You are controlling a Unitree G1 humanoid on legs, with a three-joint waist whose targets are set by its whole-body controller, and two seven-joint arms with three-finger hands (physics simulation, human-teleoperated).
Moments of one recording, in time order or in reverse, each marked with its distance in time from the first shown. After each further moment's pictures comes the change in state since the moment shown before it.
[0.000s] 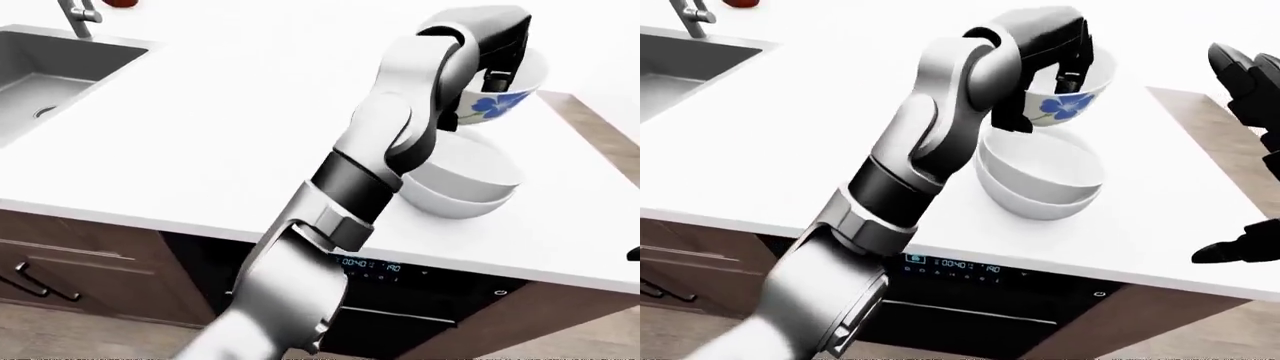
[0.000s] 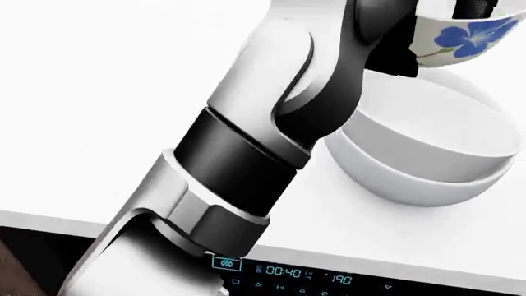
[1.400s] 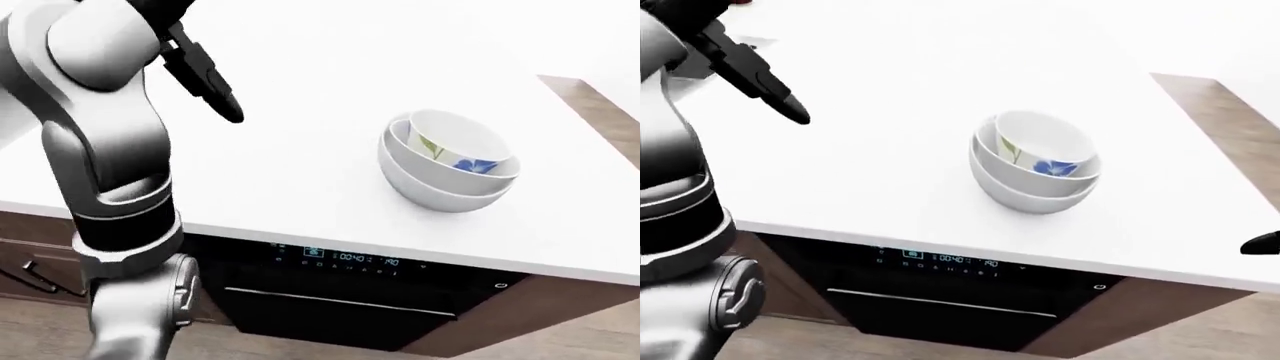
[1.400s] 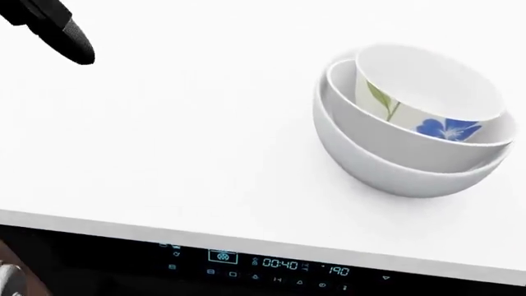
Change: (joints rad) left arm 0.369 0.611 0.266 -0.803 -0.099 0.187 -0.362; right arm -0.033 -0.132 -0.082 0.033 0.052 0.066 0.030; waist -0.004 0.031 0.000
